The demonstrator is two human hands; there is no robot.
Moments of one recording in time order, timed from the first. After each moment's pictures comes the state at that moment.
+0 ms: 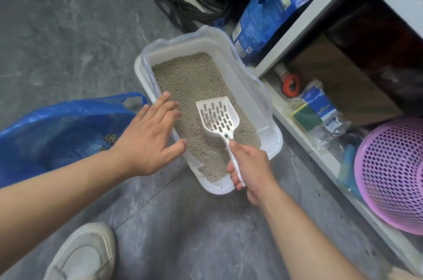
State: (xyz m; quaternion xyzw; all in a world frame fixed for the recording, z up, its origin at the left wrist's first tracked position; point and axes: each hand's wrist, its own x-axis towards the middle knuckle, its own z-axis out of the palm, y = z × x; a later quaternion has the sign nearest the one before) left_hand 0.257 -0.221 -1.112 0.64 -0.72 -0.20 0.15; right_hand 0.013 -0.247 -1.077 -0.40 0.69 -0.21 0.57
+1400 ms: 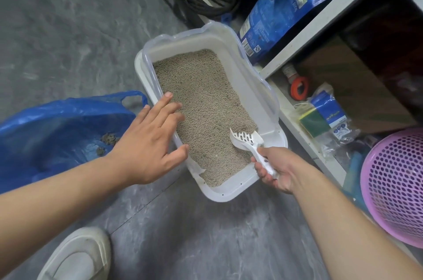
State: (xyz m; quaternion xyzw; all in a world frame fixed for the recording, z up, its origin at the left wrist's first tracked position) left_hand 0.256 -0.223 -1.114 0.64 -0.72 -0.21 0.16; right_hand -0.026 -0.313 -1.072 -0.25 0.79 -0.01 0.57
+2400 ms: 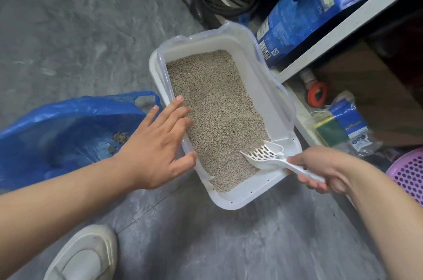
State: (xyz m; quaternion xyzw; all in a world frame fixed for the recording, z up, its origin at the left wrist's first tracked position) left_hand 0.262 -0.221 -1.113 0.64 -0.73 -0.21 0.13; right_hand -0.052 -0.355 -1.032 -0.39 0.76 0.23 0.47
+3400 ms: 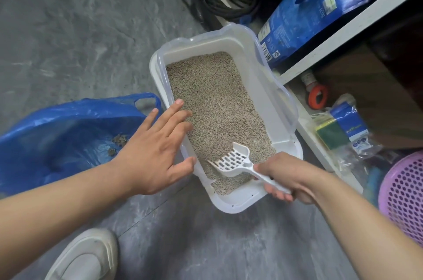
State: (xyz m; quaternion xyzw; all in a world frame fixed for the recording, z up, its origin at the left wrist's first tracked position) left_hand 0.267 -0.218 -1.117 0.64 -0.73 -0.20 0.13; right_hand -0.005 -0.323 -1.051 -0.45 0.69 0.22 0.51
